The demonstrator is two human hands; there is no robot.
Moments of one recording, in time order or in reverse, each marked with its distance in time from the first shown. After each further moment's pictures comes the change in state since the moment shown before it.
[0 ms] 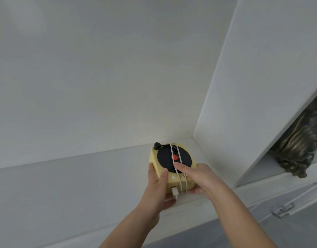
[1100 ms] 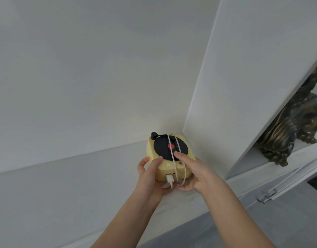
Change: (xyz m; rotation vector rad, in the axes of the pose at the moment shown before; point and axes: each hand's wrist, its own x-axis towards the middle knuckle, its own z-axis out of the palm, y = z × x) left_hand 0.025 0.015 0.014 -0.499 0.004 -0.102; right_hand -0.012 -0.012 -0.007 0.505 -0.009 0.161
